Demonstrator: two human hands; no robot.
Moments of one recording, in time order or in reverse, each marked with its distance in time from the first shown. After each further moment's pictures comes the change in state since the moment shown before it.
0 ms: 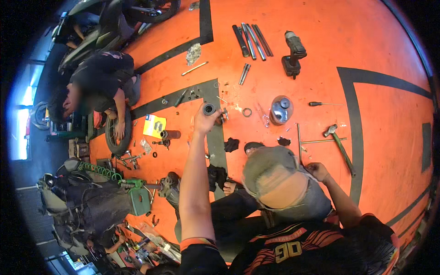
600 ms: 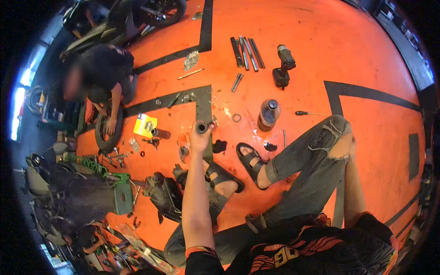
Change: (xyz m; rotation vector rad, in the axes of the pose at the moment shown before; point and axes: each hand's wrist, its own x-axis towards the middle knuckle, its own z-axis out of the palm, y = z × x) left_hand -0.082 -0.025 0.033 -0.119 0.289 0.106; right_hand -0.030 -0.069 -0.215 0.283 1.033 -0.390
